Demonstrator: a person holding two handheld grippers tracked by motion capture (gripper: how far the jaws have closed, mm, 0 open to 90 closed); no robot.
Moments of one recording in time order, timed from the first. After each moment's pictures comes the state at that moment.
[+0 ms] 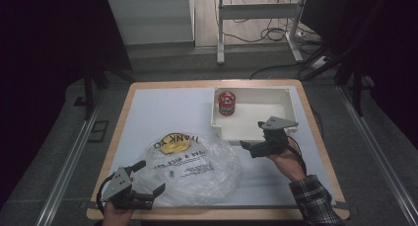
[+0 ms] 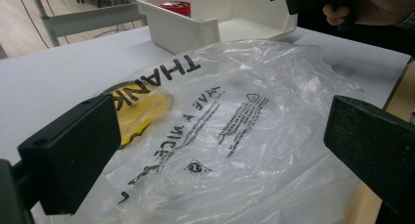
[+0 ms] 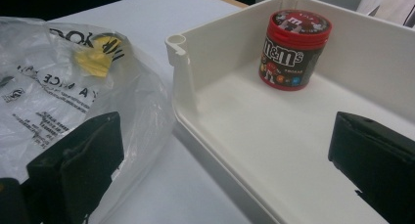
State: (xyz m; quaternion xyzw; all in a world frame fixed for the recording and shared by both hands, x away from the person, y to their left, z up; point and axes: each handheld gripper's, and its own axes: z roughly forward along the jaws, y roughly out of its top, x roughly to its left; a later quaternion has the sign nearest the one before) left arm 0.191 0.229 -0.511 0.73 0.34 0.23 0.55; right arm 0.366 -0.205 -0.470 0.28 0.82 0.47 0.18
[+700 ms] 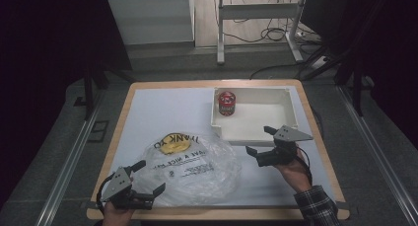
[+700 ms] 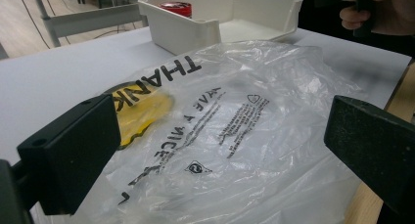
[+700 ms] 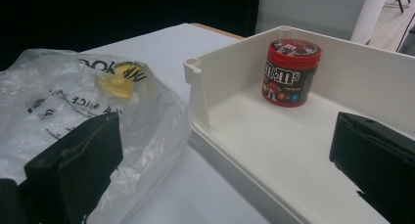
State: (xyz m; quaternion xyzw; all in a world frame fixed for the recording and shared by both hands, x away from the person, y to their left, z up) left arm 0.192 0.229 -0.511 0.73 0.34 0.23 0.55; right arm 0.336 -0.225 -0.473 0.27 0.78 0.53 0.20
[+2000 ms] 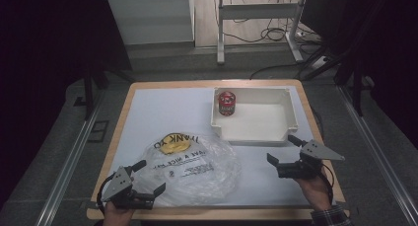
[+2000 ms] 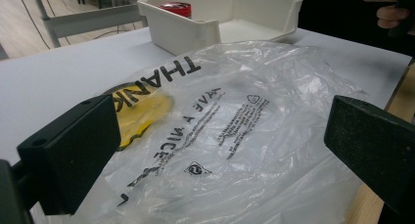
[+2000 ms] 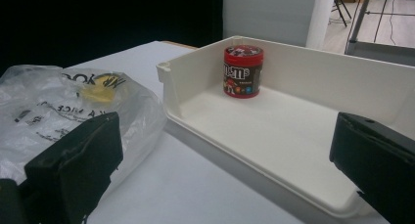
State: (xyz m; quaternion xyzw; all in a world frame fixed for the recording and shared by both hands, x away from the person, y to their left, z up) left arm 0.192 0.228 -0.511 0.73 0.34 0.23 0.55; right arm 0.292 -0.278 -0.470 0.32 0.73 0.55 0.25
